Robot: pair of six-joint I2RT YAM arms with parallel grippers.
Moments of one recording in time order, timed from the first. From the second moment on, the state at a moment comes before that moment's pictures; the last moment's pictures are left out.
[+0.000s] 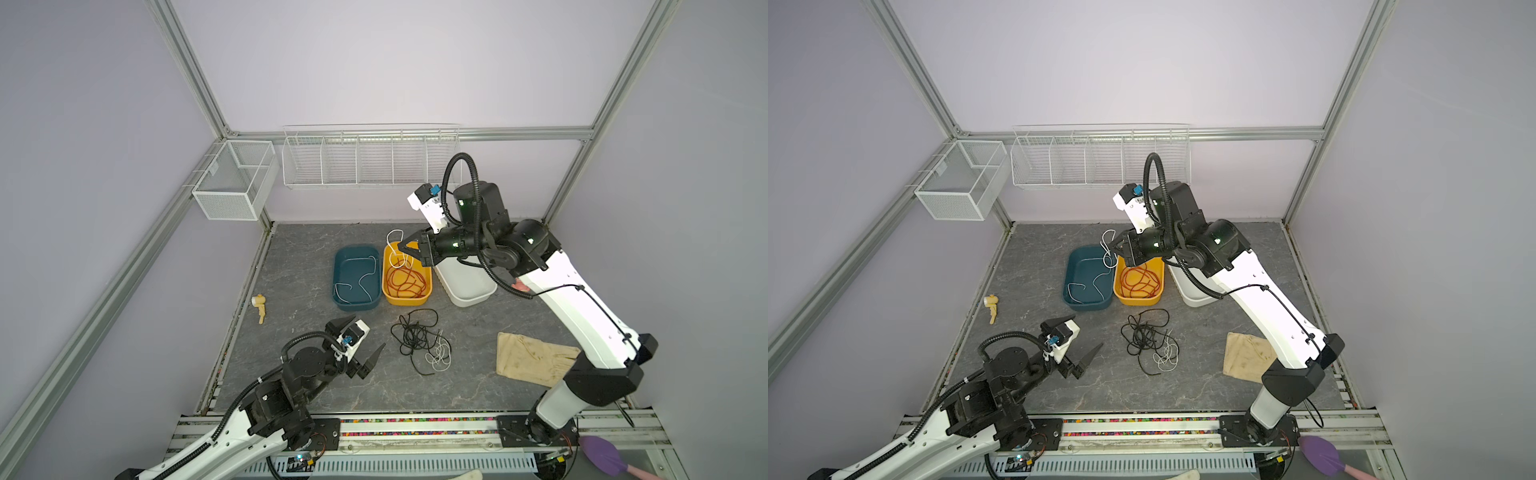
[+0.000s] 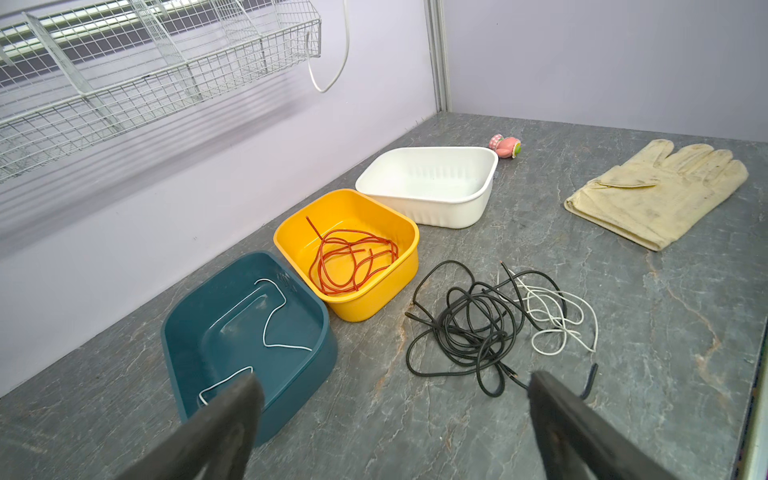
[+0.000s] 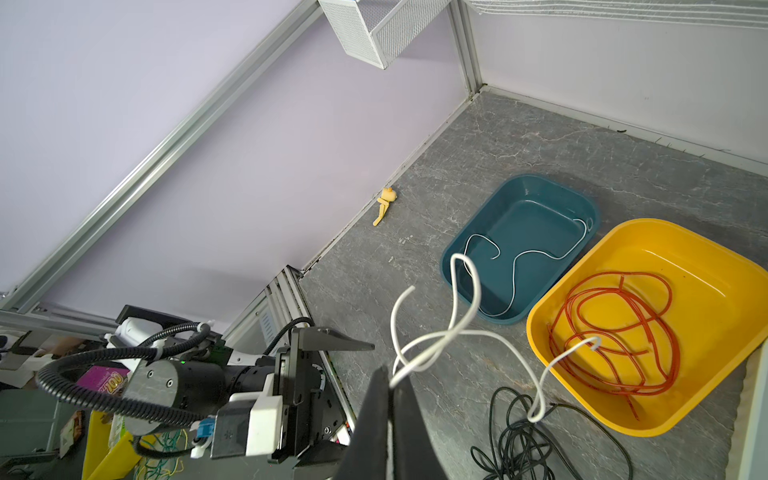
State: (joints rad) left arm -0.99 0.36 0.38 -0.24 -0.22 0.18; right arm 0.77 1.67 2.09 -0.94 -0.40 0.31
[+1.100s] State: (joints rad) left arm -0.99 0.34 0.36 -0.21 -0.20 0.19; right arm 0.76 2.29 2.37 -0.84 -0.47 0.34
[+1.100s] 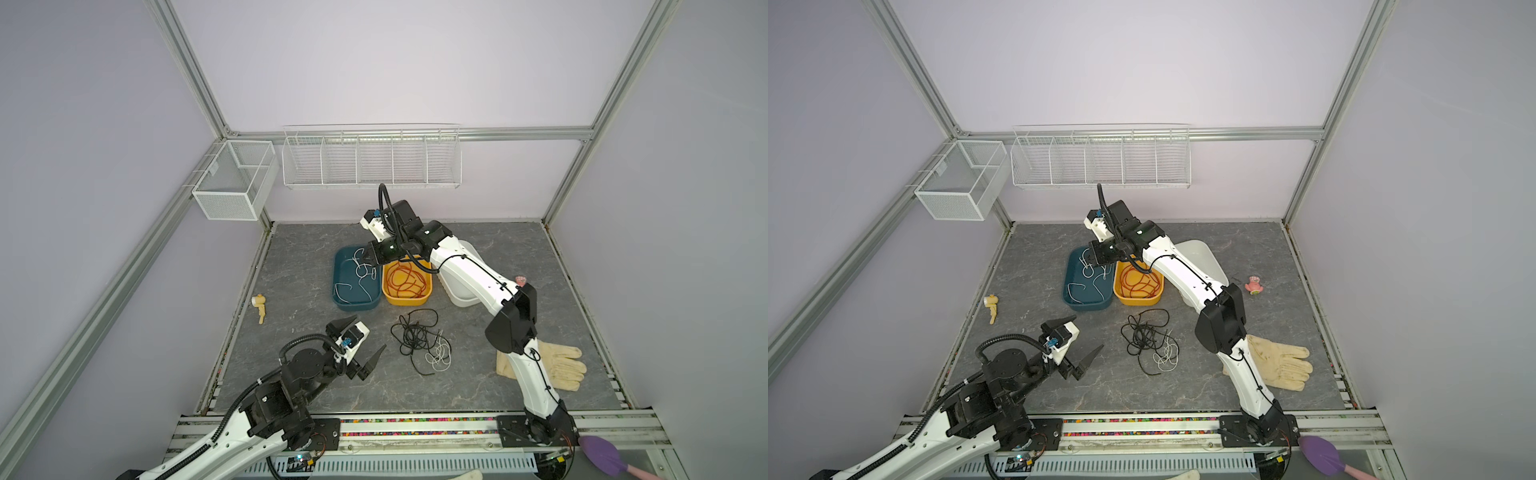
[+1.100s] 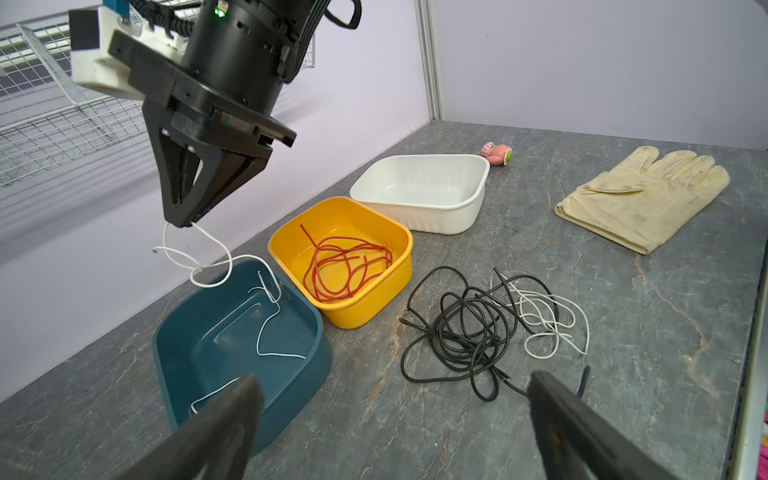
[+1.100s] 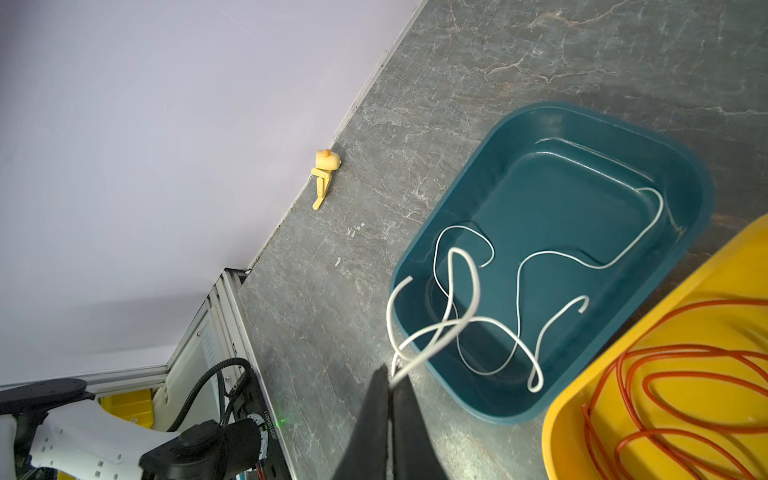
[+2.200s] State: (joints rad) left arm -0.99 0.34 0.35 -0.21 -0.20 0.19; right arm 0.77 2.53 2.48 -0.90 -0.40 0.34
